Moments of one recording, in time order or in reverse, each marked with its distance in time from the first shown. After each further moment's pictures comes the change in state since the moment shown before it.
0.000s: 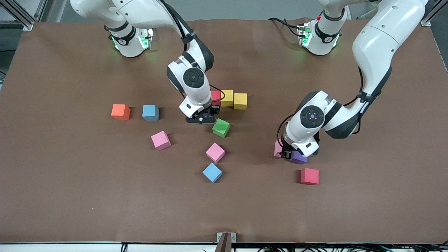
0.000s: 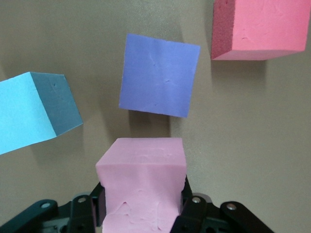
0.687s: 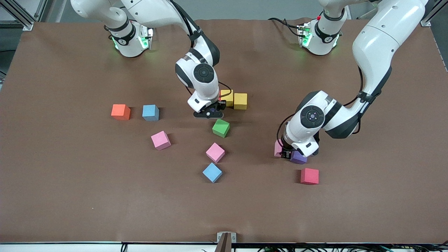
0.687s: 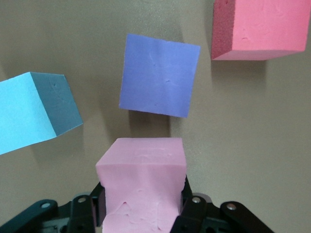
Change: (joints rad) left arm 0.000 0.000 0.000 0.000 0.000 0.000 0.000; right arm 0.060 0.022 0.000 0.003 0.001 0.007 0.081
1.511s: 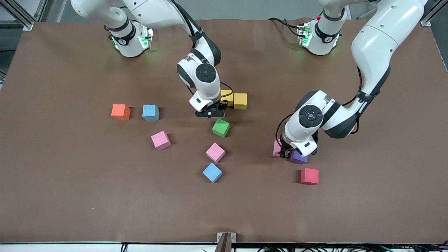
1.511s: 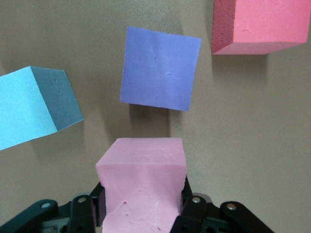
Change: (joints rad) left arm -0.009 0.000 0.000 0.000 0.000 0.000 0.000; right arm 0.006 0.018 0.000 0.000 0.000 0.026 0.014
